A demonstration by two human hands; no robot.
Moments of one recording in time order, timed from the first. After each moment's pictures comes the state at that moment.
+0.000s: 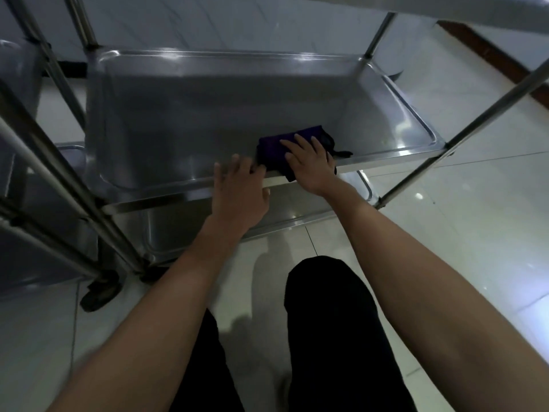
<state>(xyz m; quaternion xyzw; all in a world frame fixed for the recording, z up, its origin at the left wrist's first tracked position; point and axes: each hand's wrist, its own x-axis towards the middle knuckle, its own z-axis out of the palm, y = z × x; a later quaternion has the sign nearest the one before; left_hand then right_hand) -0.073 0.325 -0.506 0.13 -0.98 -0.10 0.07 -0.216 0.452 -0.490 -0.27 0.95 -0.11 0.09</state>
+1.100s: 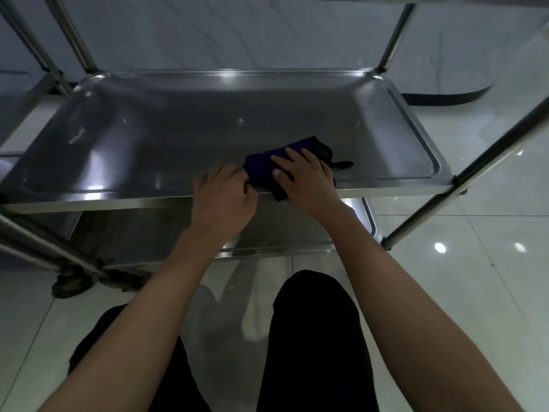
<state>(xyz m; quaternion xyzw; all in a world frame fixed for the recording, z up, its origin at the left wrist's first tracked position) -0.207 0.464 -0.484 0.30 -0.93 -0.11 0.17 -0.368 0.566 -0.495 -0.43 0.88 -0.18 0.06</state>
